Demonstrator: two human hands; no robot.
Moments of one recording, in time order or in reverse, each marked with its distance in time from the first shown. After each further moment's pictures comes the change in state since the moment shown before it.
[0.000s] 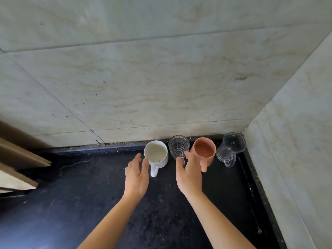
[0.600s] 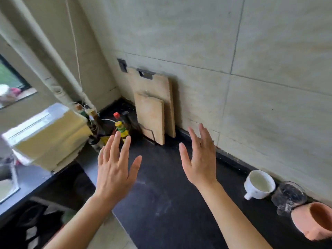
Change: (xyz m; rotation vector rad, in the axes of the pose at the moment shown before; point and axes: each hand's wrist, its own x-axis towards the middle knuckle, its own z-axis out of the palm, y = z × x) left_hand -0.242 -0.068 -0.310 0.843 0.857 0.064; right_hand -0.182 -0.199 0.118 -0.087 -0.300 -1.174
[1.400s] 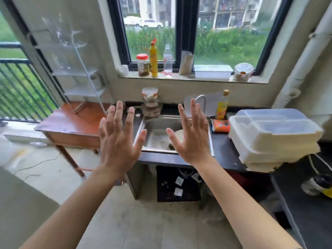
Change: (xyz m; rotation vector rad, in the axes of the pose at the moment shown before) left_hand -0.363 -0.654 -0.311 0.411 0.291 -0.806; right_hand -0.198 -0.763 0.427 0.449 -0.395 -0.934
